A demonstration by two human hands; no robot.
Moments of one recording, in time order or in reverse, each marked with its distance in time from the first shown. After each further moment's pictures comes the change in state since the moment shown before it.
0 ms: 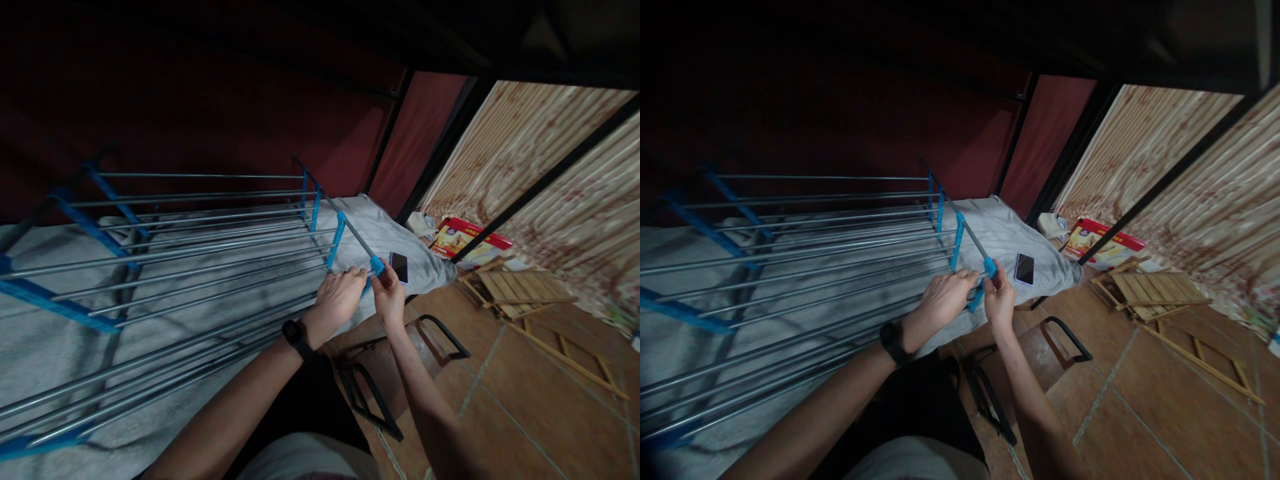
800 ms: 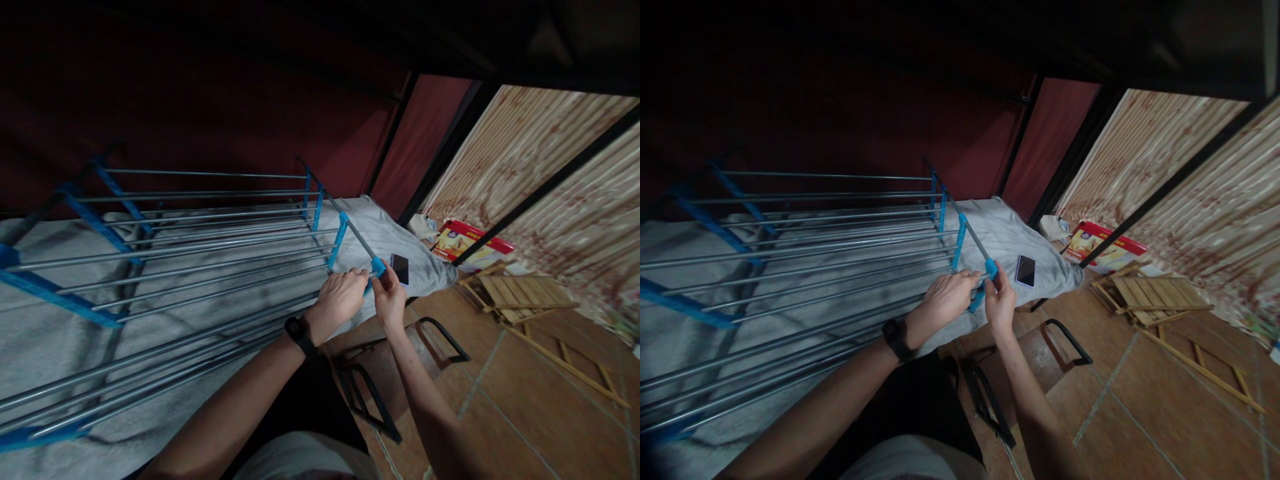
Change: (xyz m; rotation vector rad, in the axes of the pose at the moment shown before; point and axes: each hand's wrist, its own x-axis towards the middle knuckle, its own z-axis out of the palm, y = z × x) left_hand 0.001 -0.003 0.005 0.013 0.045 0.029; right_hand -0.004 -0.002 0.001 0.009 -0.007 -0.029
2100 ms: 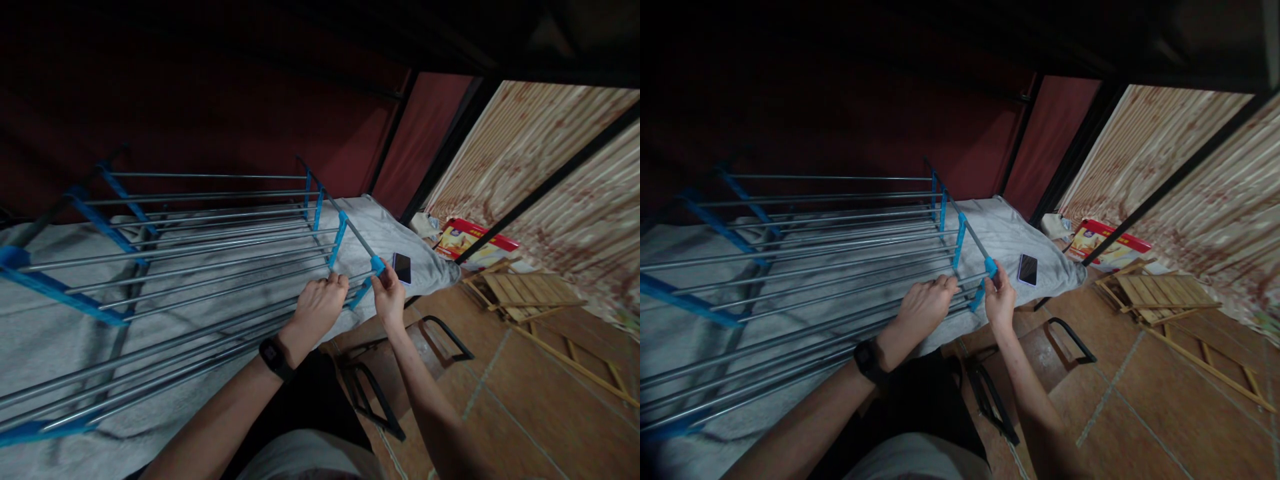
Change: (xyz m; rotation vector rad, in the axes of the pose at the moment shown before) left_hand -0.046 -0.018 0.000 0.159 0.079 -0.096; right_hand -0.002 0.002 0.005 0.038 0.001 0.033
